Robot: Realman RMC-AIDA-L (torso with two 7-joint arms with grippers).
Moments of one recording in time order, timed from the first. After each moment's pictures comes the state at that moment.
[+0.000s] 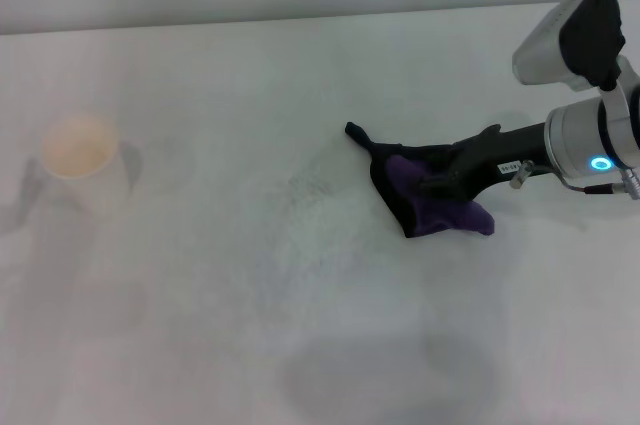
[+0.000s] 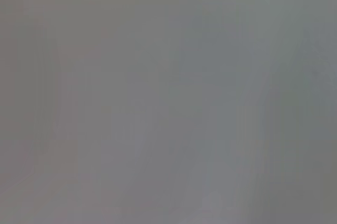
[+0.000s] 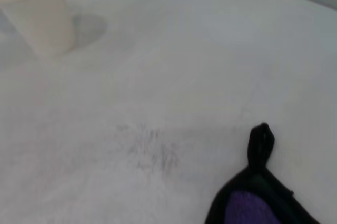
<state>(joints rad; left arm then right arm) -0.34 -2.08 1.13 0.06 -2.71 -1.30 2.71 0.44 2.01 1.81 0.95 -2.13 1.09 -1.11</state>
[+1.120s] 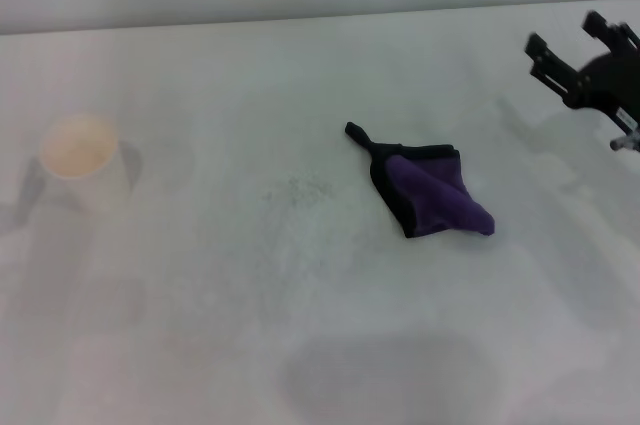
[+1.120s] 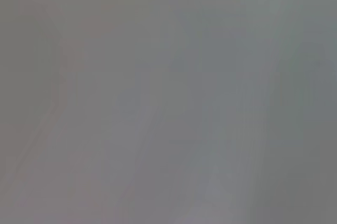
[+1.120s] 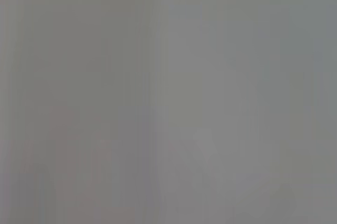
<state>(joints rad) -0.35 -2.08 1.13 0.06 -2.71 -1.28 2.71 0.35 2.03 2.00 0.23 -0.65 1.14 -2.59</state>
